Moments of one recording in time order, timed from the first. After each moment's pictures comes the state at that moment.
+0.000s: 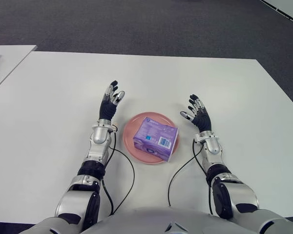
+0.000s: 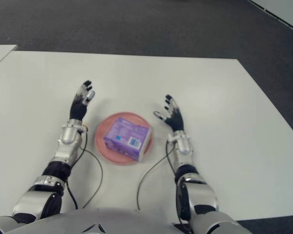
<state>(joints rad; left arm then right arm) -0.29 0.04 0.07 0.71 0.01 -0.59 0.03 -0.40 -0.15 -0.14 1.11 0.06 -0.82 0.18</state>
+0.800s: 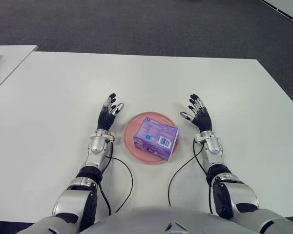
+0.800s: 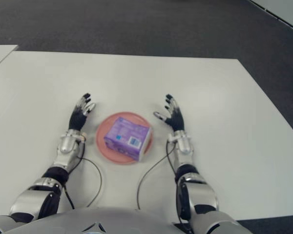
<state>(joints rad) -0.32 0.10 0.09 0.98 0.01 -0.73 0.00 -0.40 -0.15 -0.15 1.11 0.07 -0.83 0.19</state>
